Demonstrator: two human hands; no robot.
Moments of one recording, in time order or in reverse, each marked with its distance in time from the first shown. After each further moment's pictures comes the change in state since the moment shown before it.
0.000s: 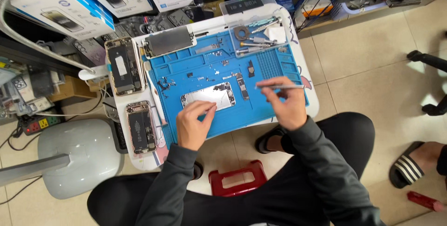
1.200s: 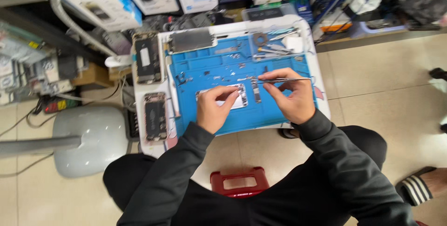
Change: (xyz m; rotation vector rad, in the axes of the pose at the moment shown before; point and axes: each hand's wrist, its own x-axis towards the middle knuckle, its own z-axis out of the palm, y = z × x) left_hand 0.031 0.023 0.008 -0.304 0.016 -0.173; right_hand 0.031 -0.039 0.011 0.026 -0.137 -0.142
